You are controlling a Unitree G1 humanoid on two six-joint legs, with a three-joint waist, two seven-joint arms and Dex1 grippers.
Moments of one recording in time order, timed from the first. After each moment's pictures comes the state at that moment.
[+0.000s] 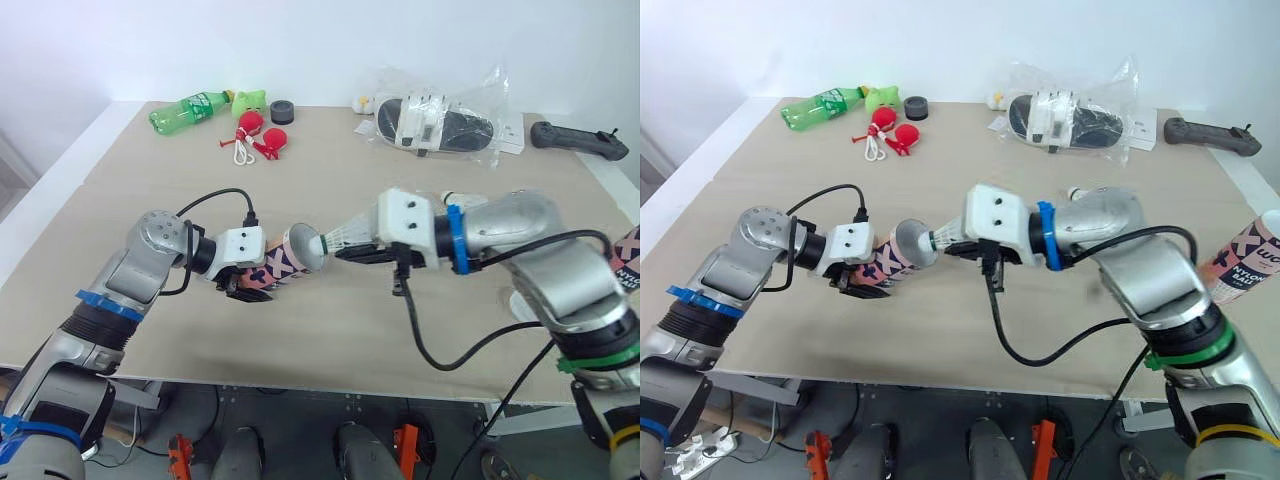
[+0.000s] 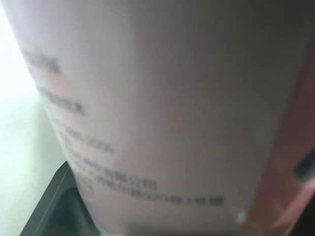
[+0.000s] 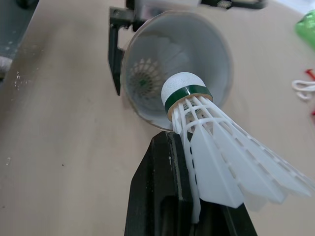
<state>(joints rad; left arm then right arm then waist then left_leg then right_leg) -0.75 0.69 -0.32 0.17 0.00 0.25 -1.35 -0.81 -0.79 0.34 -0.36 0.28 0.59 1.05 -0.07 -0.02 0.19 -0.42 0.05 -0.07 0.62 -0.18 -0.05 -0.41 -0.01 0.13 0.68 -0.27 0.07</state>
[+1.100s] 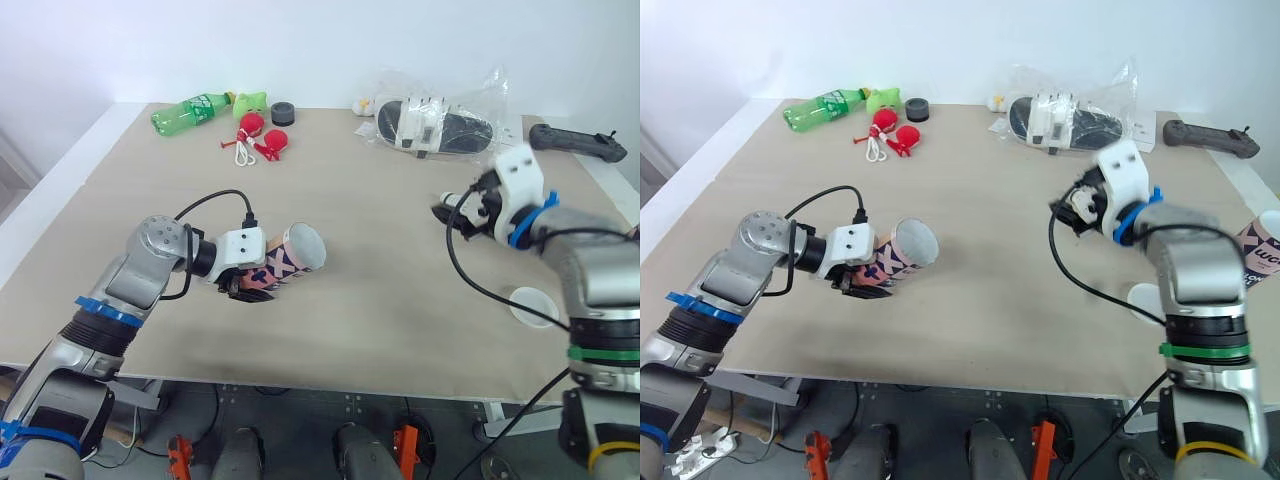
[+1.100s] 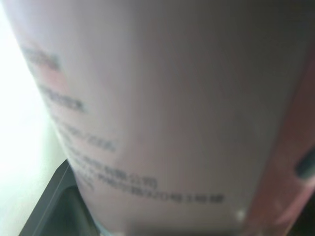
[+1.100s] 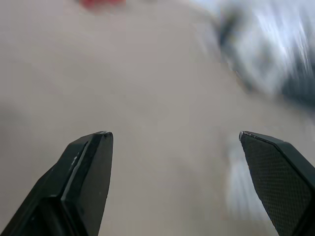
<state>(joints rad) -0.72 0.69 -0.31 0.13 0.00 0.28 -1.31 -0.65 -0.69 -0.12 0.06 0.17 0.84 0.50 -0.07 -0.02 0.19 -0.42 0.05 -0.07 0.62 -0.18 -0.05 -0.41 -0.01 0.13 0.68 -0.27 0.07</state>
